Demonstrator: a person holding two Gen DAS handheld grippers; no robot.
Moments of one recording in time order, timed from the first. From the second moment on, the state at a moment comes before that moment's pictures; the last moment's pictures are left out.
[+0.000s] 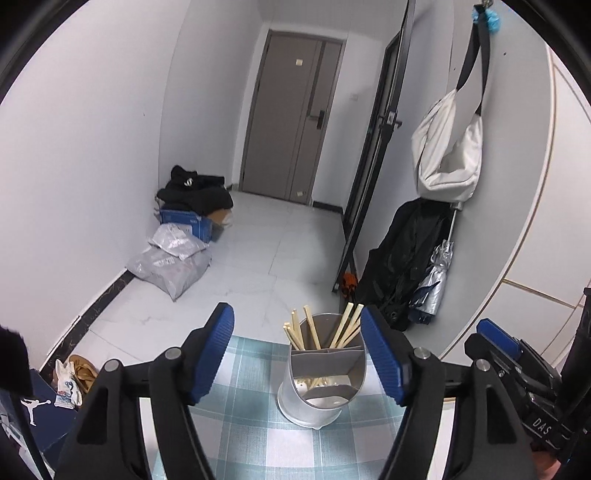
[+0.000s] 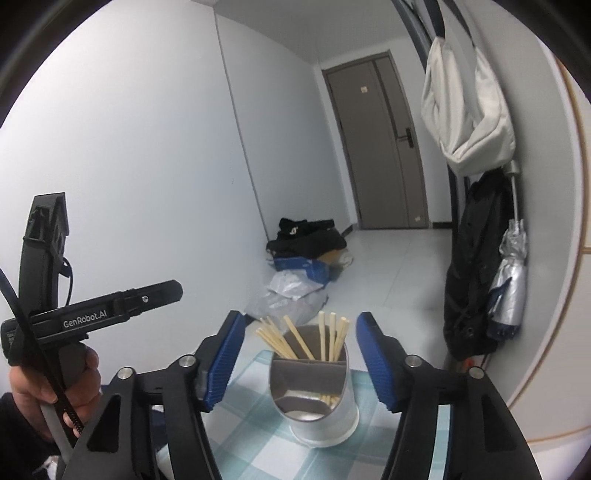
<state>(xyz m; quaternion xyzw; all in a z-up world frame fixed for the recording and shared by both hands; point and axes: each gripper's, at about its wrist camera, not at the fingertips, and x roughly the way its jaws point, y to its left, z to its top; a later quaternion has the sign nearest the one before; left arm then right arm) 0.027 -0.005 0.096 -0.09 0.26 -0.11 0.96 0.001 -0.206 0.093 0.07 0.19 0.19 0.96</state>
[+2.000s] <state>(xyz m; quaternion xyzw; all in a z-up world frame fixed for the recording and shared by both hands) -0.024 0.003 0.022 -0.05 0.21 -0.04 0.97 -0.074 -0.207 0.016 0.04 0.21 0.07 0.97</state>
